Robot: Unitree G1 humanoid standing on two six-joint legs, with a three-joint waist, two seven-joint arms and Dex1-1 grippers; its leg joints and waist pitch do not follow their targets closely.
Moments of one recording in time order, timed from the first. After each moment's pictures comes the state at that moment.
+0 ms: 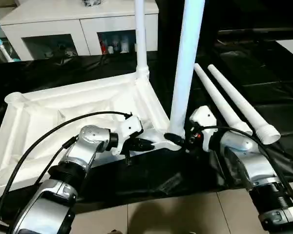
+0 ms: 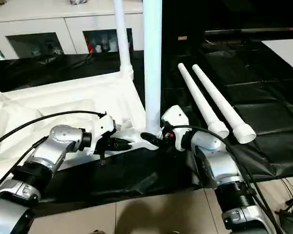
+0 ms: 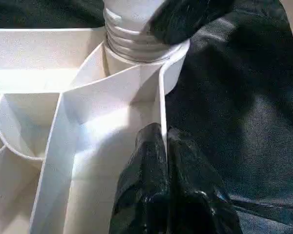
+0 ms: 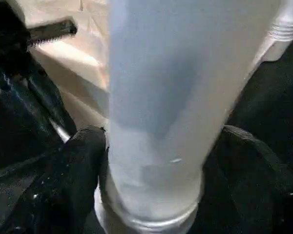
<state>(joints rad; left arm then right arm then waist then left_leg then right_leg) -0.64 0.28 -0.24 0.71 0.02 0.03 -1.15 -0.43 -0.35 0.17 0.34 0.08 0.14 0.82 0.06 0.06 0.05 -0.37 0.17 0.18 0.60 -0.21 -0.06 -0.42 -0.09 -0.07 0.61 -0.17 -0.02</state>
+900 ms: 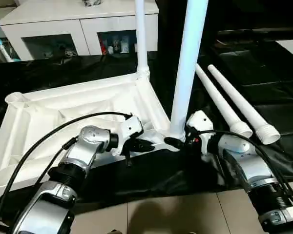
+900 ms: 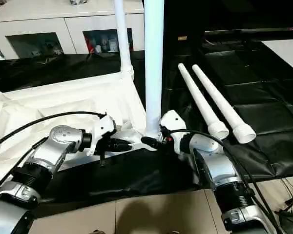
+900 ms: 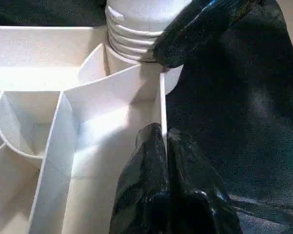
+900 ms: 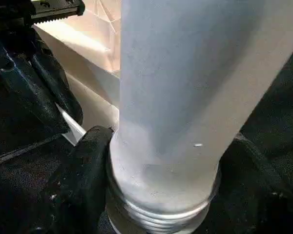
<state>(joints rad) -0.62 0.28 -0.24 0.68 0.02 0.06 -1.15 -0.43 -0.35 0.18 0.37 0.07 0.12 0.83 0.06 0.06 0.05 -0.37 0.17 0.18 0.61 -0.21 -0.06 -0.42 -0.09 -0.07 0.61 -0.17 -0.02</state>
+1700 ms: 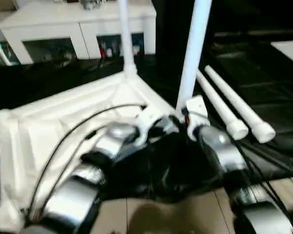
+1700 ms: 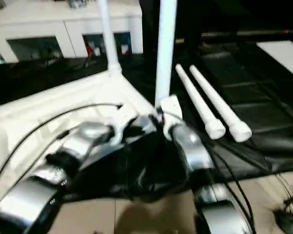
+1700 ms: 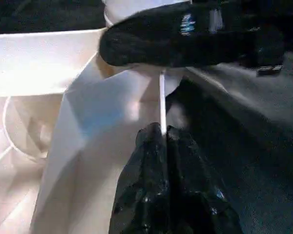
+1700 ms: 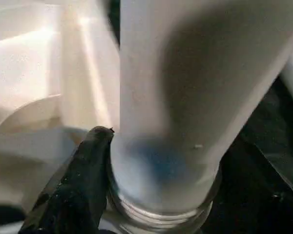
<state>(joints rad) -0.86 0.02 -0.20 1.04 0.08 0.11 -0.64 -0.68 -0.09 0.04 0.75 -0.02 0.19 0.16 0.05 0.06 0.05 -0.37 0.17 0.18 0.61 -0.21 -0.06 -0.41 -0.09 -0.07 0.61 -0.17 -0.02</state>
